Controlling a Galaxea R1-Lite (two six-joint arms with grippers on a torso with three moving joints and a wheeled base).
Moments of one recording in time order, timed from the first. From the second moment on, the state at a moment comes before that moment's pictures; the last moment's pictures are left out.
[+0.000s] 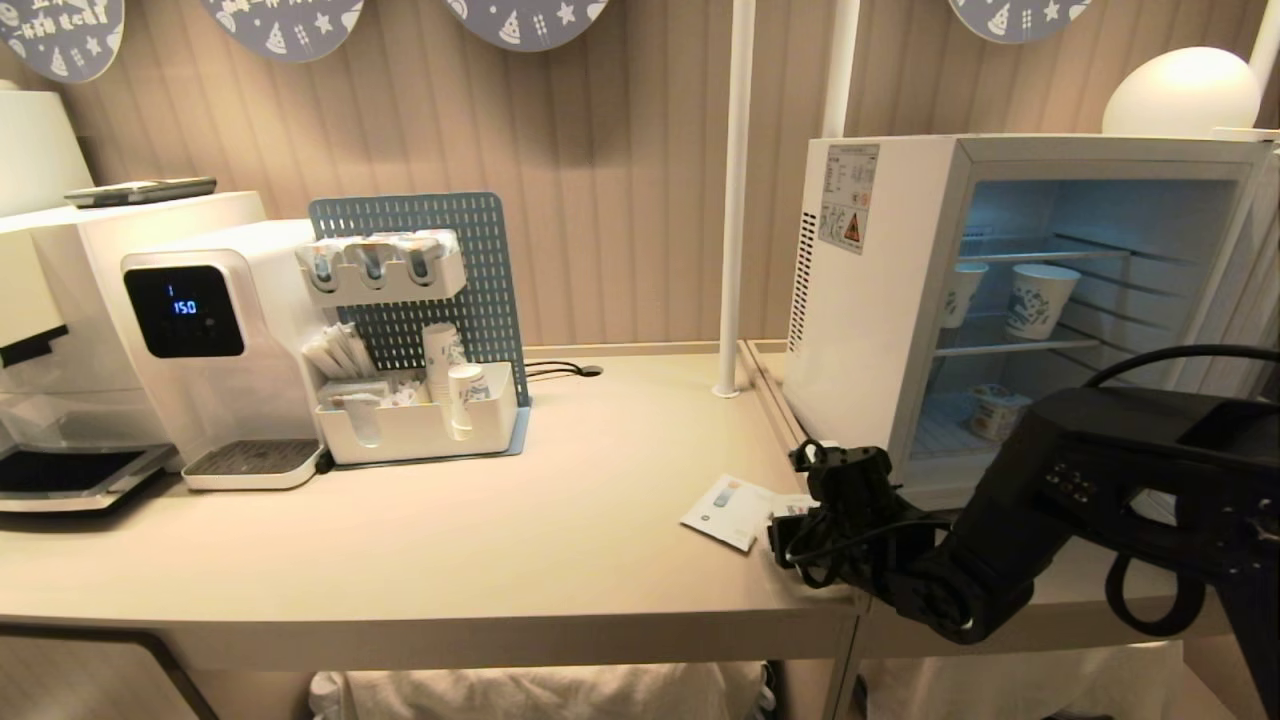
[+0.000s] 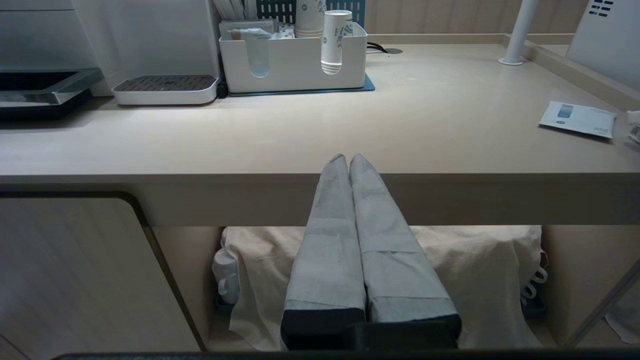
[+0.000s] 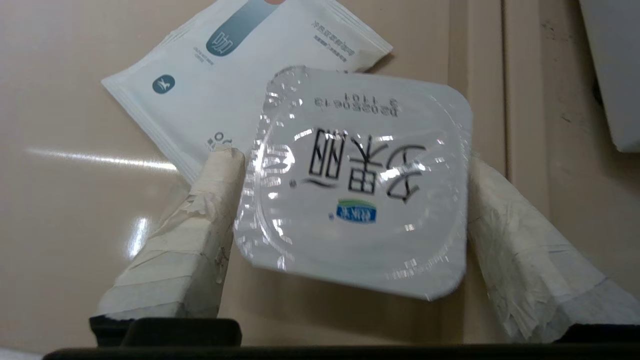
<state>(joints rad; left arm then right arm) 0.00 0.00 0.00 0.00 0.01 -0.01 0.46 2.32 -0.87 -0.79 -0.22 0.22</state>
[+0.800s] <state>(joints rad) 0.00 0.00 0.00 0.00 0.01 -0.01 0.48 1.41 -0.39 -0.55 -0.25 0.24</state>
